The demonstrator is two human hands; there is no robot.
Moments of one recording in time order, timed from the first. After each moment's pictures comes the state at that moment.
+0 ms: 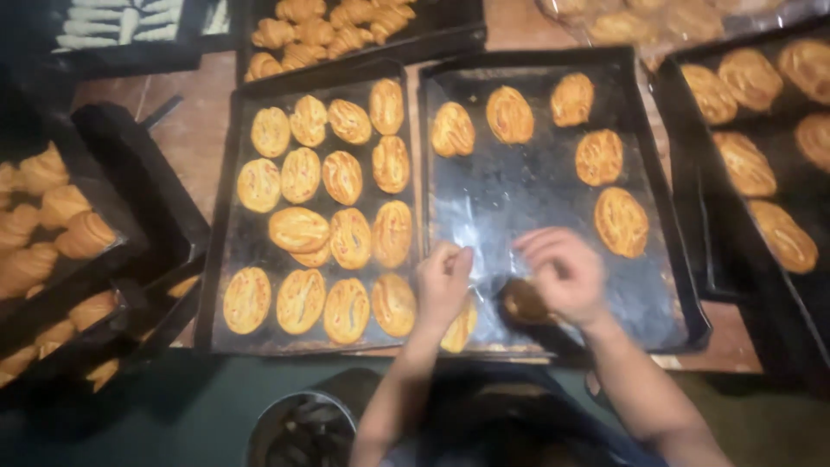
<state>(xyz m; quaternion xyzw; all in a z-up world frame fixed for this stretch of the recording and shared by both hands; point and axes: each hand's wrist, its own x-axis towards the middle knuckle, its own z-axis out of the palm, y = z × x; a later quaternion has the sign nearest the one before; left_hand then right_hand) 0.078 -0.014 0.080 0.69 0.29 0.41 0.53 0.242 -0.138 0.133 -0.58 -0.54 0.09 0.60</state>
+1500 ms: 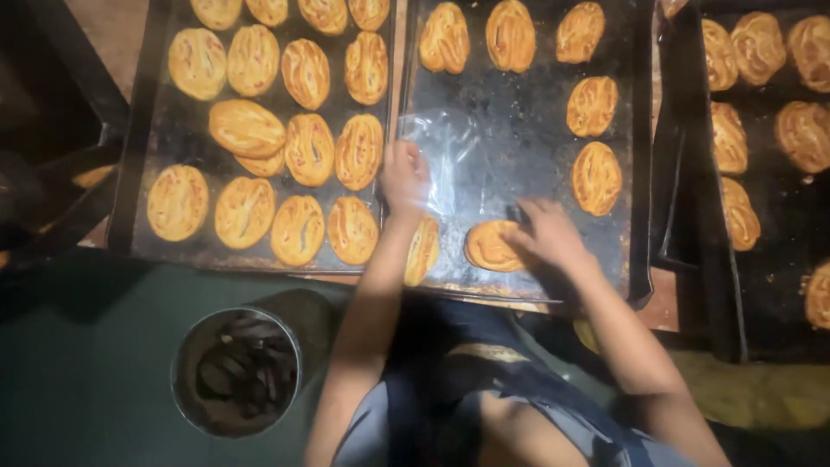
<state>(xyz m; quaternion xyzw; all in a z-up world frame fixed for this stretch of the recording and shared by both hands) 0.129 0.041 -0.028 0.70 0.44 0.47 0.31 0.314 -0.179 0.008 -0.76 -0.60 0.18 0.15</state>
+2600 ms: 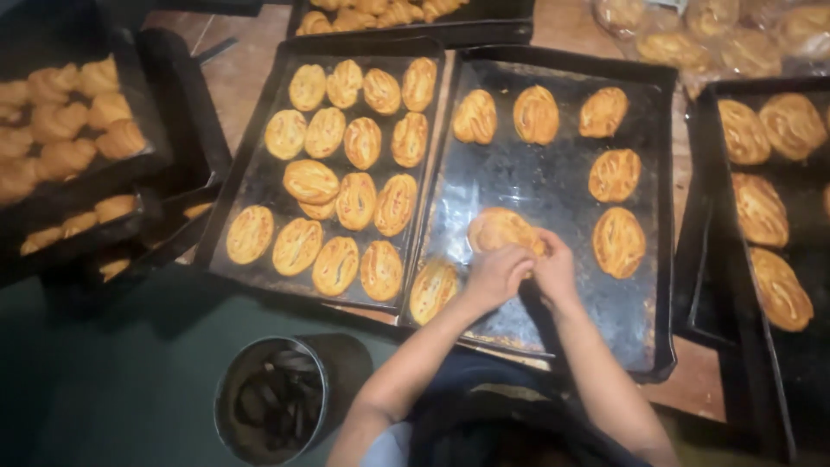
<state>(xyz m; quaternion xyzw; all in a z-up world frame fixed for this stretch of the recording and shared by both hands) 0.159 -0.084 0.044 0.83 0.21 0.38 0.35 0.312 -0.139 -0.037 -0.65 -0.32 0.30 0.62</state>
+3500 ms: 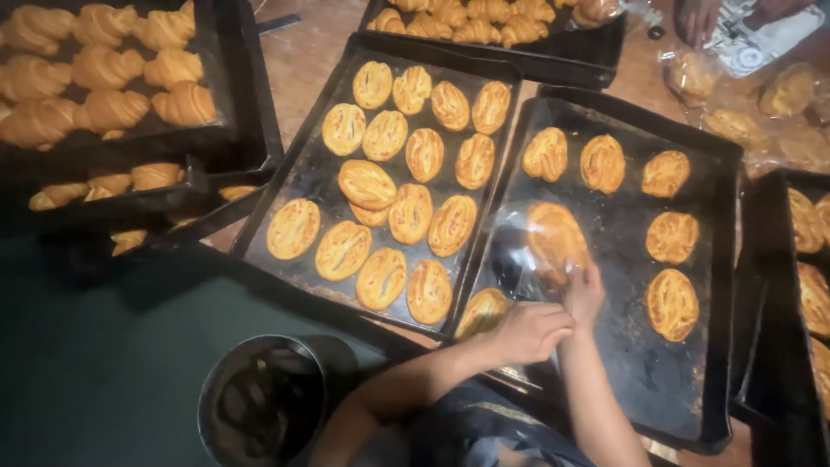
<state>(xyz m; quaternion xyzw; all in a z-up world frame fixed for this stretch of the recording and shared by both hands) 0.086 -0.062 0.057 0.82 0.10 0.38 0.42 0.251 -0.072 -0.026 -0.50 -0.13 0.34 0.79</state>
